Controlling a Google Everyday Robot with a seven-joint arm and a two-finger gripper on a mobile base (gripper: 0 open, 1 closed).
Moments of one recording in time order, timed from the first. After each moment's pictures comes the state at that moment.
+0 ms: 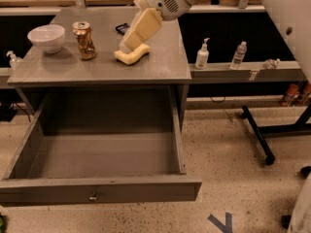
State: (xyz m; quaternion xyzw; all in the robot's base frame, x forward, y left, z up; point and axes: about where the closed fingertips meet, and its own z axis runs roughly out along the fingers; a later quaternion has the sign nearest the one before) arm 0.627 0.048 1.012 -0.61 0.65 0.23 0.39
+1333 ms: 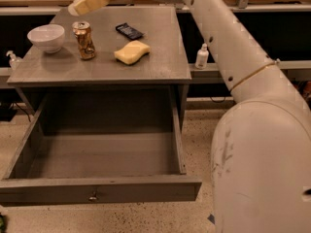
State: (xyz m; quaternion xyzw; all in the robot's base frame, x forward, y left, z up) arm 0.753 0.168 1.070 -0.56 0.50 0.25 0.61
